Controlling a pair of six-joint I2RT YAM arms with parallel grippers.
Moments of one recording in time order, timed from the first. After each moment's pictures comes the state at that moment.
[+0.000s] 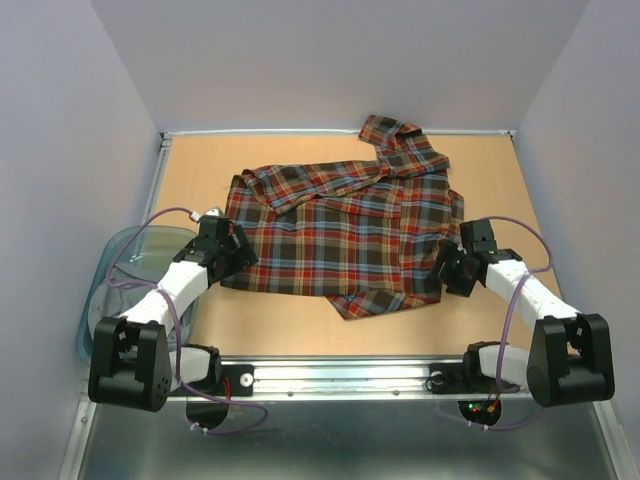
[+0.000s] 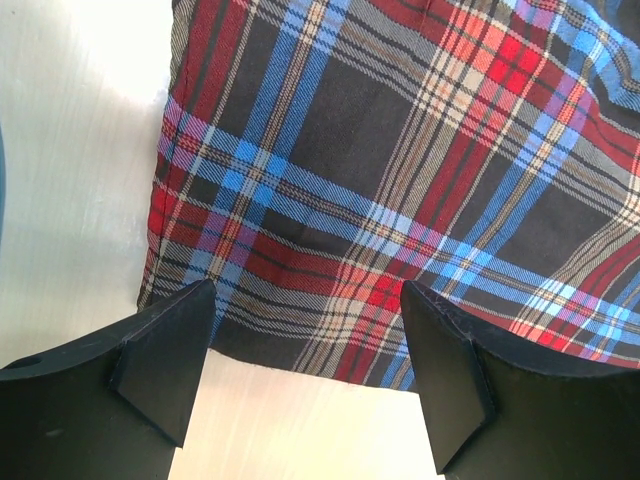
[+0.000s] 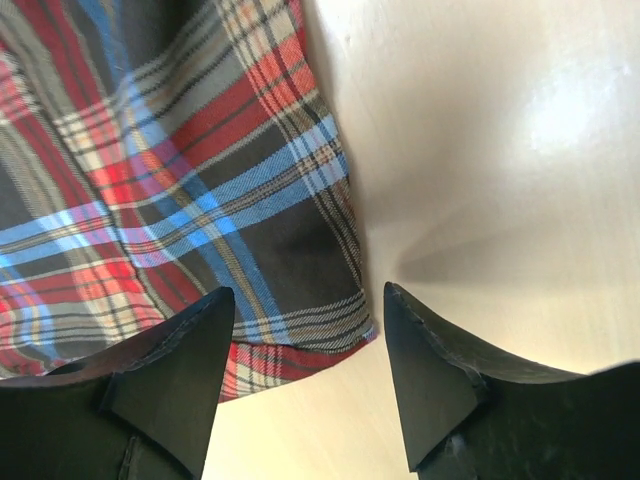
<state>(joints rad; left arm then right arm) -0.17 1.19 0.61 -0.35 -0.07 -0.57 0.07 1.18 0.61 -0.54 -0.10 0.56</state>
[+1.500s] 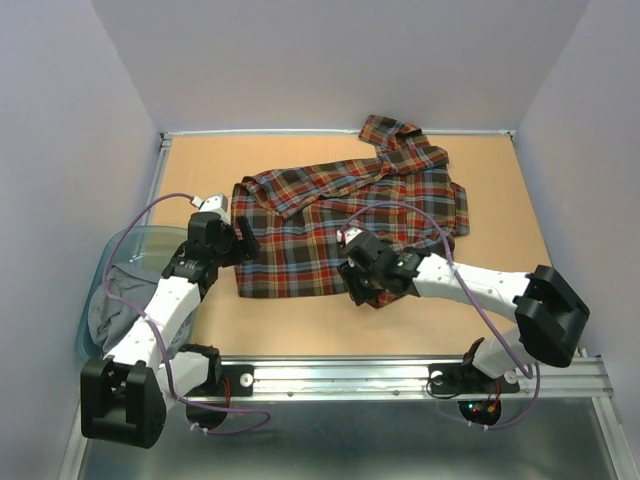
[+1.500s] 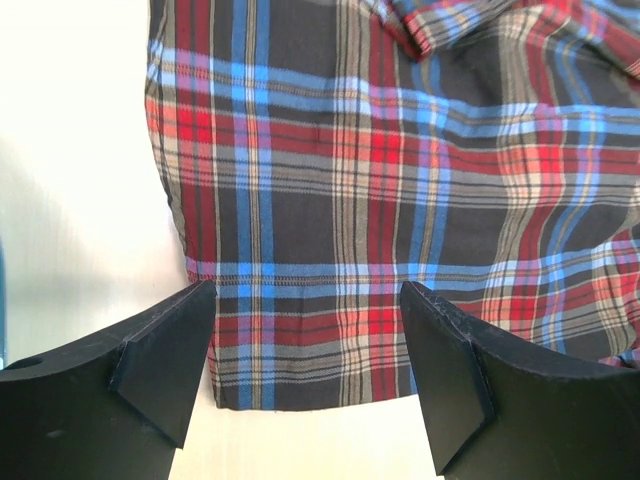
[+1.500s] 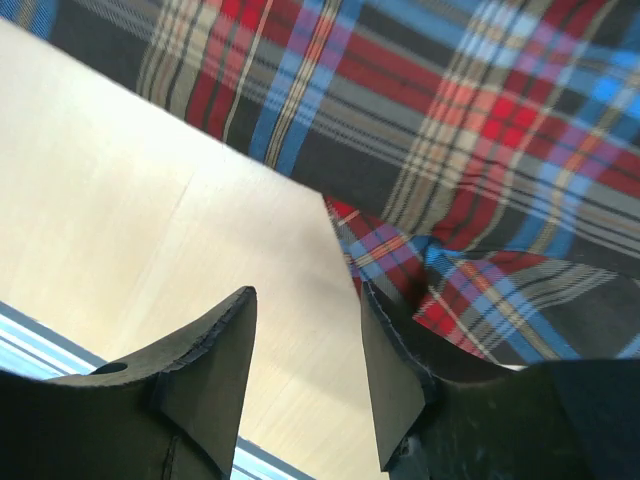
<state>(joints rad) -0.18 1.02 0.61 -0.28 0.03 -0.41 0.90 1.44 0.93 -0.49 0.12 0.34</state>
